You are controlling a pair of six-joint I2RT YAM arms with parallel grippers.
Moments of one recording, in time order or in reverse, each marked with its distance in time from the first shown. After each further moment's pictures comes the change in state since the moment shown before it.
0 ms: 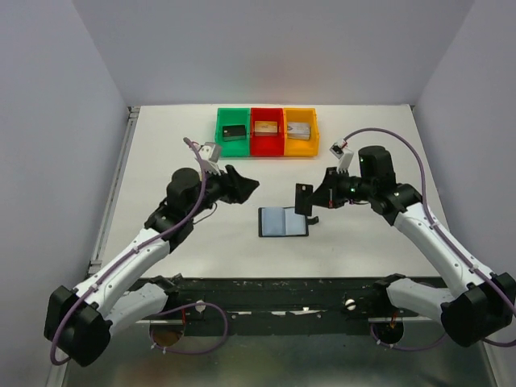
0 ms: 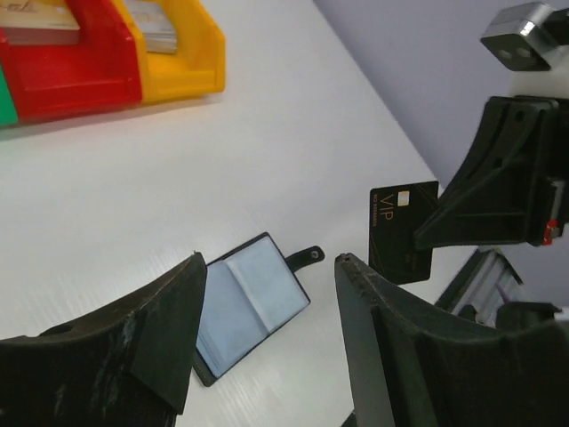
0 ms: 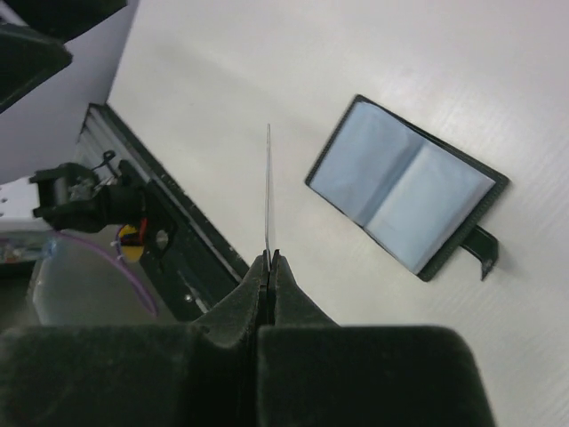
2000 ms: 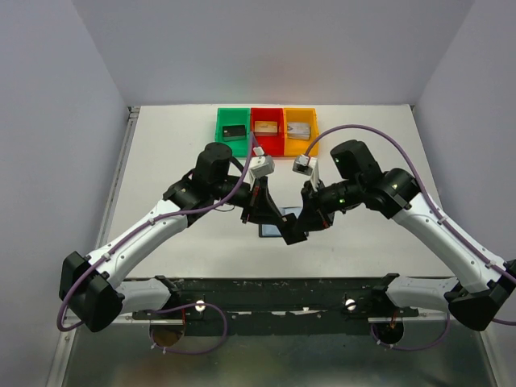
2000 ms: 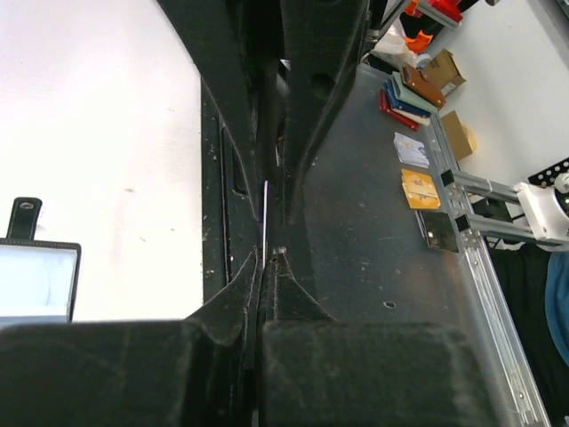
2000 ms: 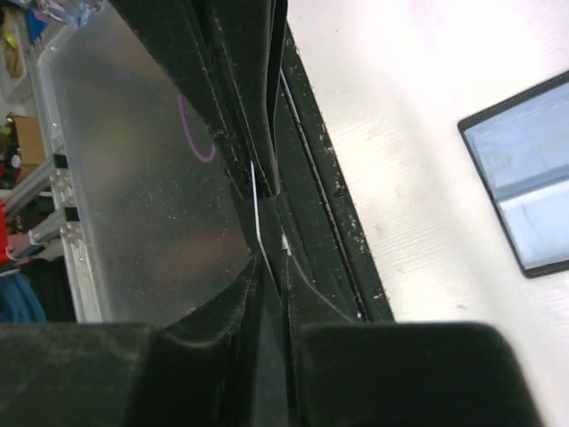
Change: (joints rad) left arm -0.061 0.209 0.333 -0.294 0.958 0.336; right arm 0.327 0.095 0.414 -0.505 -0.163 -0.339
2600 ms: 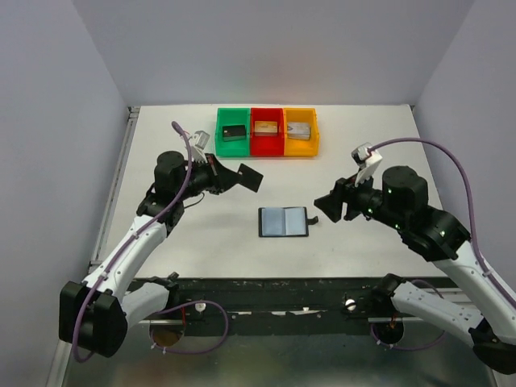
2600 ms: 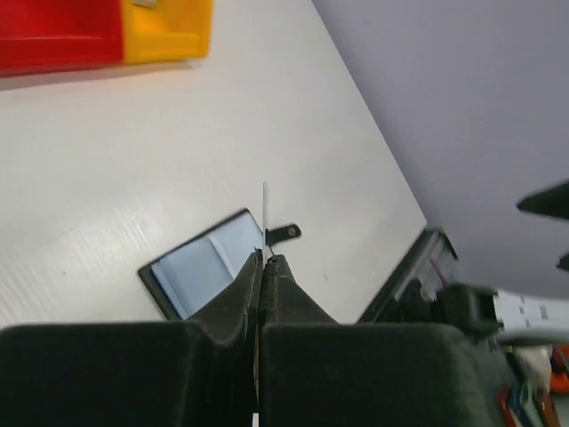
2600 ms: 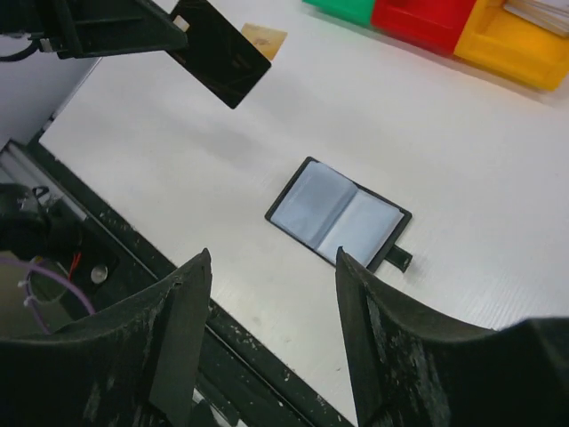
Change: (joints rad) left arm 0.351 -0.154 -0.271 0.263 -0.458 -0.397; right arm 0.001 -0.331 -0.166 0.232 0.629 0.216
